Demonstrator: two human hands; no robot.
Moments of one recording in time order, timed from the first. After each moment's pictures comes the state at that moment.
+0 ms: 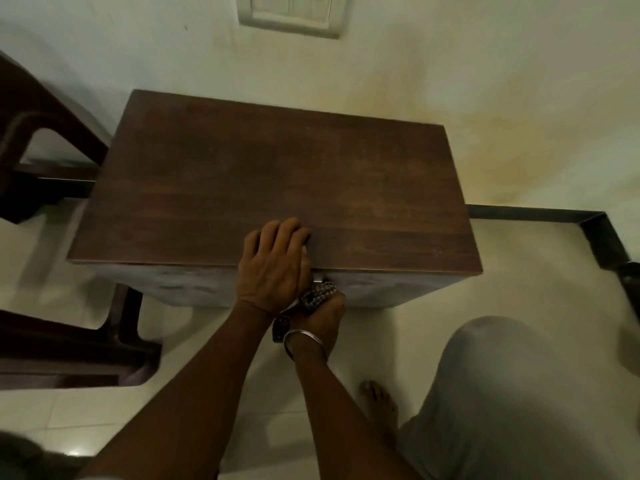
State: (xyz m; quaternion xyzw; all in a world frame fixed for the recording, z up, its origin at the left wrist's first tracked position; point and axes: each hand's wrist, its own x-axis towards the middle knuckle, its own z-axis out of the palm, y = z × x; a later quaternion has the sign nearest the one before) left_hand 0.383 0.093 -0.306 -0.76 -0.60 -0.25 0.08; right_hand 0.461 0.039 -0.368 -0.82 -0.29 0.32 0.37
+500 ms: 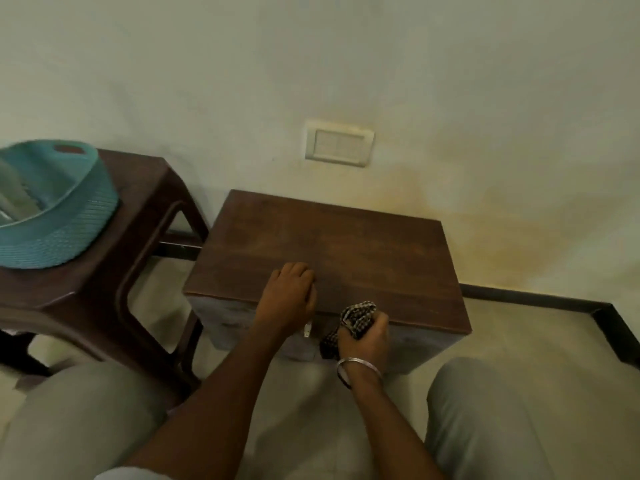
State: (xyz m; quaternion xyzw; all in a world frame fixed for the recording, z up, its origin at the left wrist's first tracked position) left_hand 0.338 0.068 -0.207 -0.75 -0.62 -0.22 -0.04; right_hand 0.492 0.021 -0.228 -0.73 -0.44 0.28 0.44
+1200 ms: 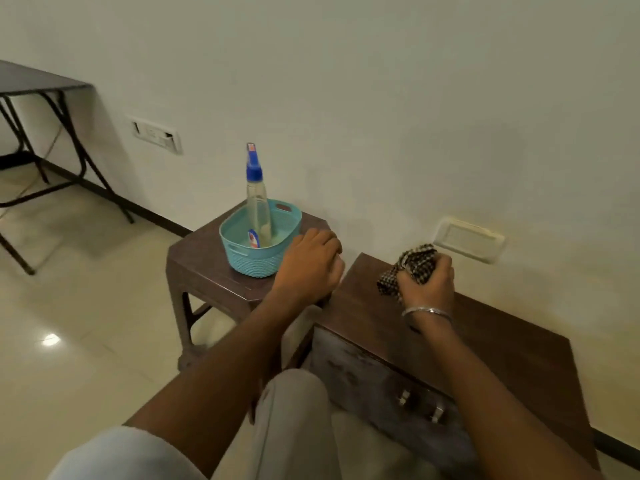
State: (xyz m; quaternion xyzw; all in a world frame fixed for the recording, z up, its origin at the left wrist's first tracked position) left_hand 0.164 -0.013 -0.020 -0.65 -0.69 -0.29 0.15; right_hand 0.360 0.070 -0.030 -0.53 -0.65 0.29 0.46
